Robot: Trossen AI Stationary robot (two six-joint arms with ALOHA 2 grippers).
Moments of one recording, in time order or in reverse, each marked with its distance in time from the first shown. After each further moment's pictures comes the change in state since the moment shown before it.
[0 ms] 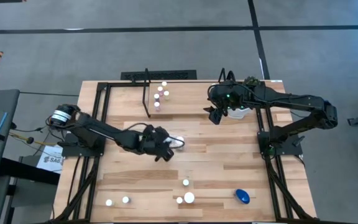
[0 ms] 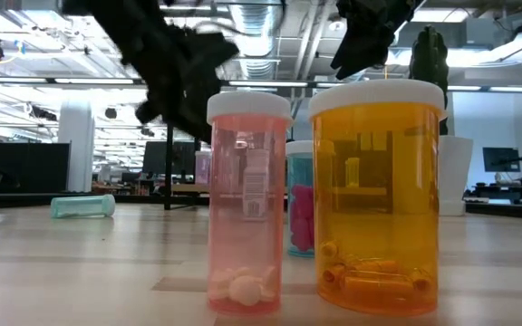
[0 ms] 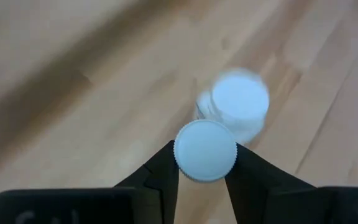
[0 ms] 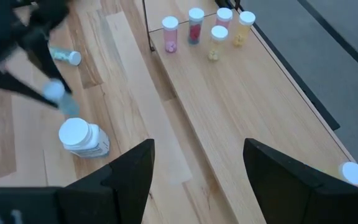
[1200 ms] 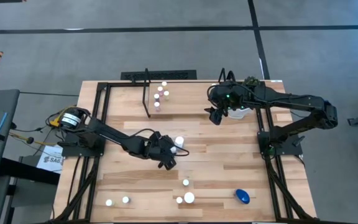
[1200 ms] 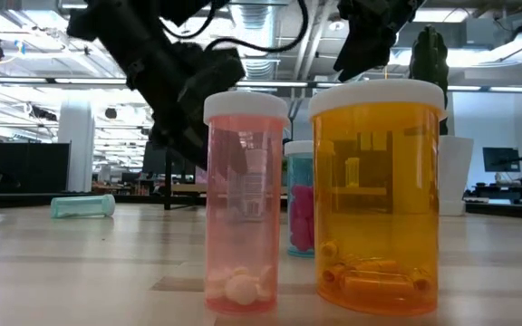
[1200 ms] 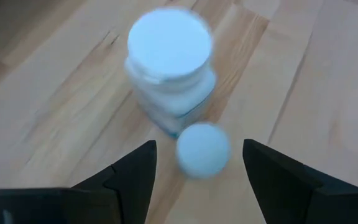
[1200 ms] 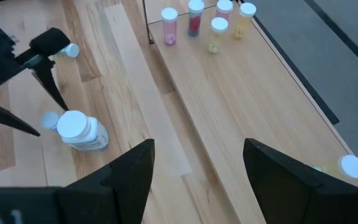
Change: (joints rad) left arm -0.030 0.131 0.000 0.129 0.124 0.099; right arm 0.000 0.000 0.001 -0.025 0.000 0.000
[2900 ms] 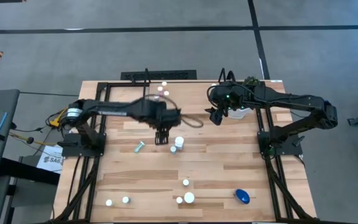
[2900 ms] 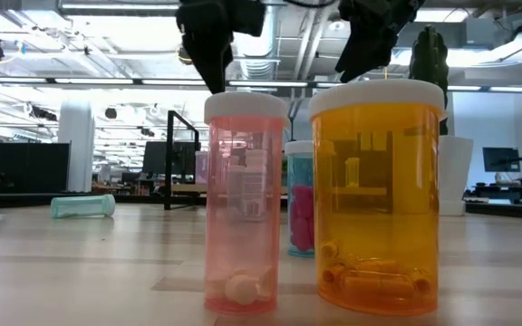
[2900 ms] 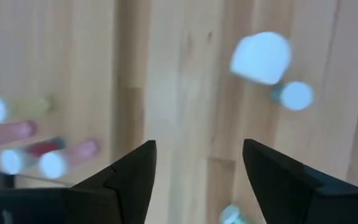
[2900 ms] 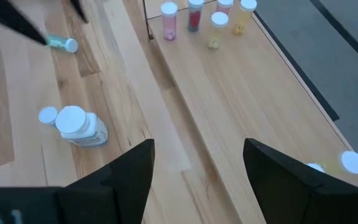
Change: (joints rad) left arm 0.282 0.028 0.674 -1.002 0.236 0.643; right arm 0.000 0.000 0.000 -0.015 0.000 0.000
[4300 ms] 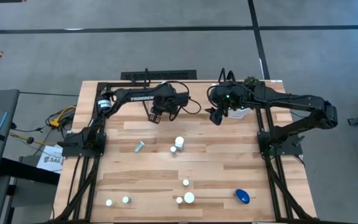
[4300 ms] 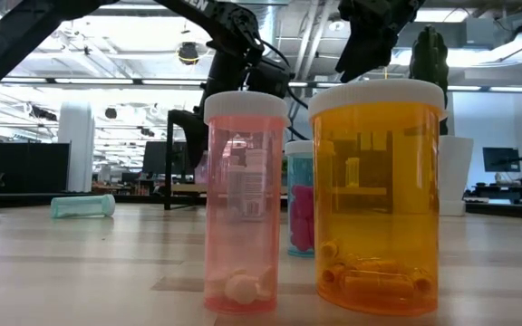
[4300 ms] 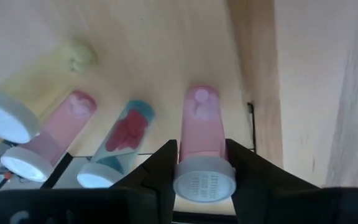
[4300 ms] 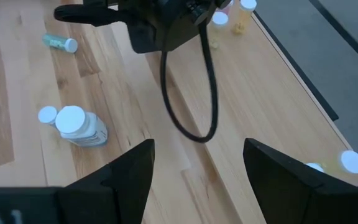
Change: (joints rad) left arm 0.300 0.365 0.161 -0.240 -0.220 0.590; right arm 0.000 0.000 0.000 -0.001 0.001 0.000
